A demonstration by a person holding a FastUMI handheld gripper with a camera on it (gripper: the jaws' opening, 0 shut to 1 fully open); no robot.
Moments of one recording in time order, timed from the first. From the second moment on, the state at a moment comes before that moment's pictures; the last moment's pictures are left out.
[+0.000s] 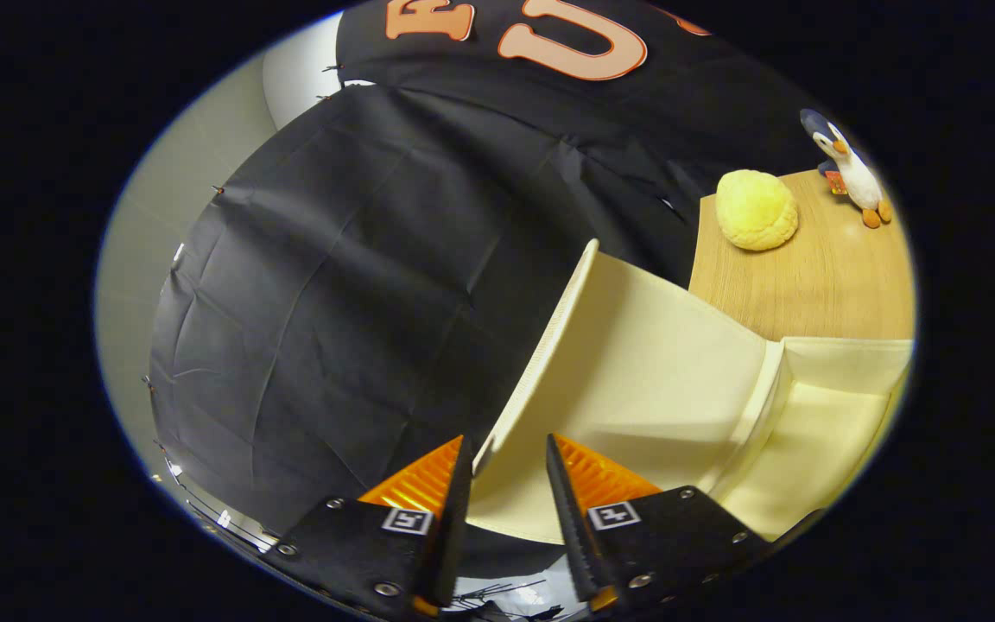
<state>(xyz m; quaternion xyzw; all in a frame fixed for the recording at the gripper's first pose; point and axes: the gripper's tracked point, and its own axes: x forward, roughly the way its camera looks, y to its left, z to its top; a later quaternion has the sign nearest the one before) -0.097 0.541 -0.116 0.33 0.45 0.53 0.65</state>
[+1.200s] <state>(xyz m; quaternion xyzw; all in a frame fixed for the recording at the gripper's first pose) -0.048 0.195 -0.338 0.11 0.44 0.22 0.87</state>
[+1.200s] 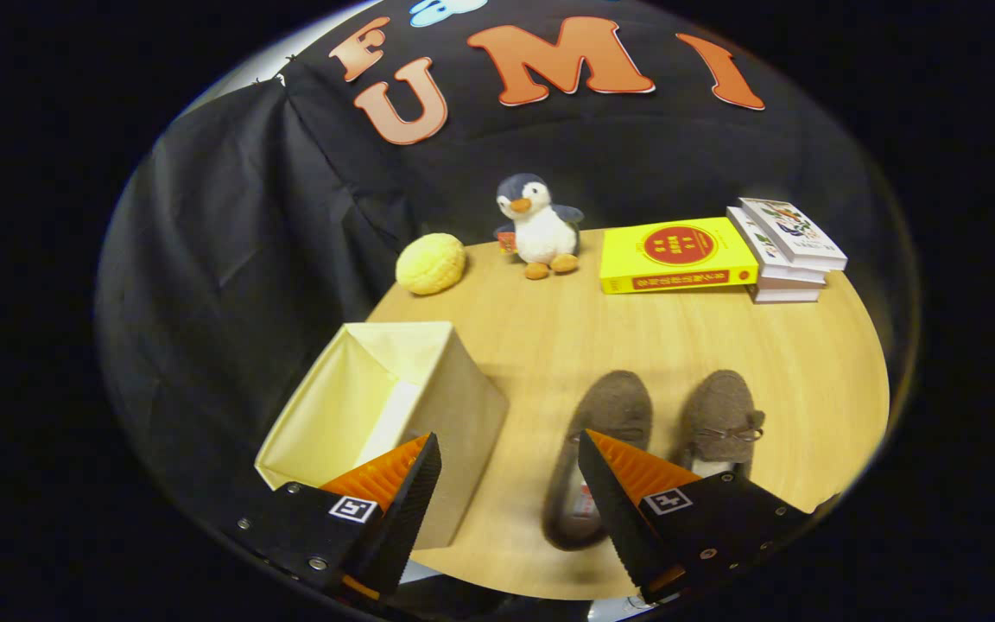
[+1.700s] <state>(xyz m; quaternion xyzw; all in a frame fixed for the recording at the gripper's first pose) -0.038 0.151 -0.435 0.05 0.47 0.15 0.87</state>
